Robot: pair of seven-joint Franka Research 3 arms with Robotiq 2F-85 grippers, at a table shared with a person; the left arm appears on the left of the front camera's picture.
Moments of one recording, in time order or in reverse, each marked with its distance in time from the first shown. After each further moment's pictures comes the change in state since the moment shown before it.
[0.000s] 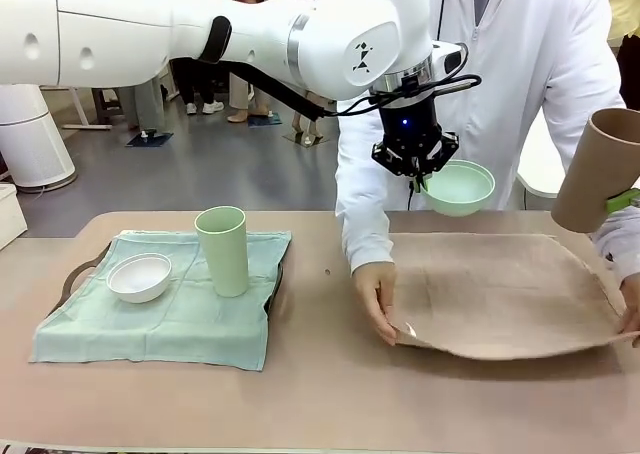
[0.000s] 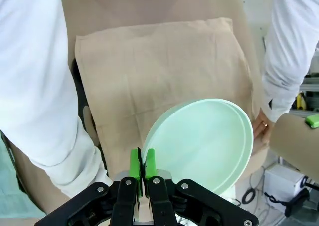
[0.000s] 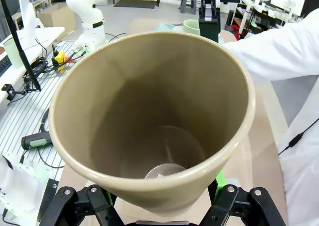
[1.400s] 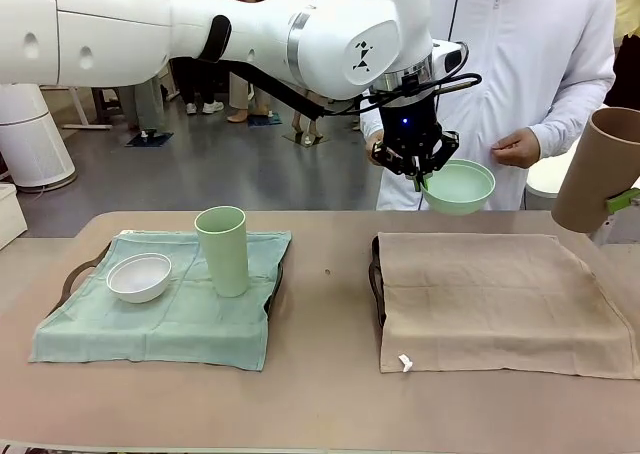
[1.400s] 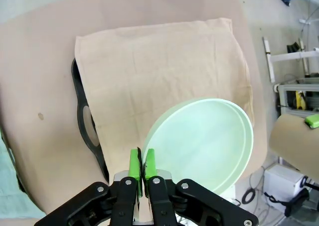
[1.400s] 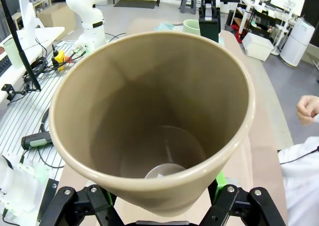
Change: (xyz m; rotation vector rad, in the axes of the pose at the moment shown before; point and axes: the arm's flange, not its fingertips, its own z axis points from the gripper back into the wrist) left arm 0.000 0.000 0.000 0.000 0.000 0.000; right arm 0.000 0.000 0.000 0.000 0.000 0.000
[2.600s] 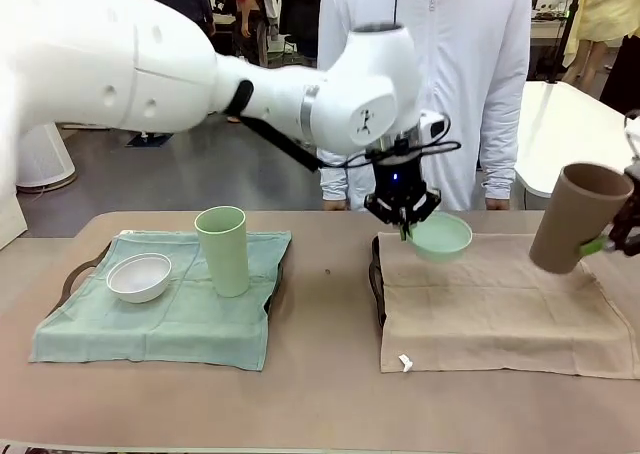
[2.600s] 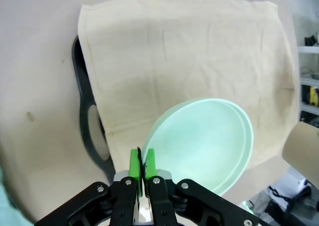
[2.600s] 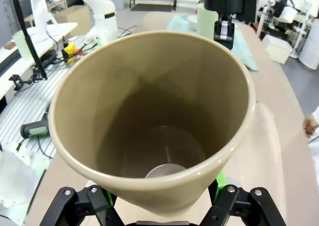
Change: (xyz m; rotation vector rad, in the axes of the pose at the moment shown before) left arm 0.000 0.036 -0.118 0.039 0.149 0.041; right arm -0.095 -0.019 -0.060 0.108 -0.048 -0.024
